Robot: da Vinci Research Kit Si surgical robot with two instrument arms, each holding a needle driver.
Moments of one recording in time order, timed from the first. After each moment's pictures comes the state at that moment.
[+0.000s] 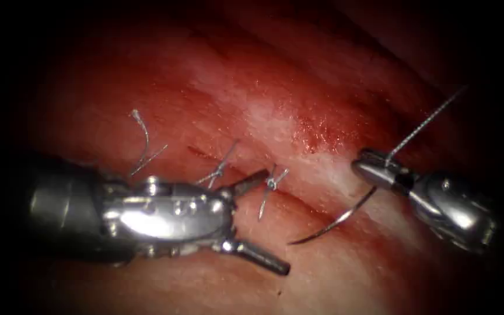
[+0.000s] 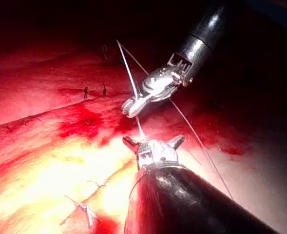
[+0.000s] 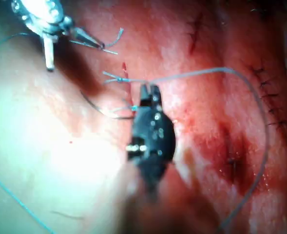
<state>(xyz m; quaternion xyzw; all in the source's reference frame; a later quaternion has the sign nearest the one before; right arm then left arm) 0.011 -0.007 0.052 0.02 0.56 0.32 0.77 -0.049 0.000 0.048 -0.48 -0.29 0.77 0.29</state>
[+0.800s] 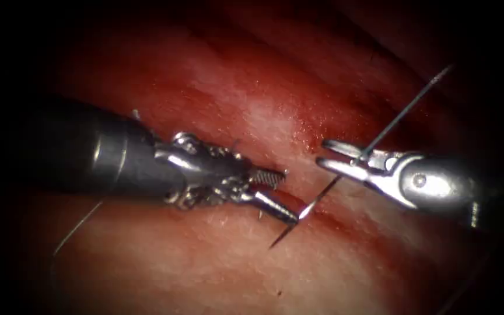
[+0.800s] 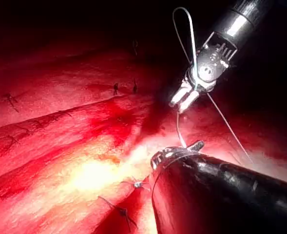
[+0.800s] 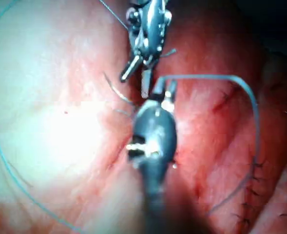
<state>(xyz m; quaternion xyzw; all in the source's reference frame) 0.015 -0.006 0.049 -0.08 0.61 0.15 0.77 -0.050 0.000 0.056 -0.36 -0.48 0.71 0.37</state>
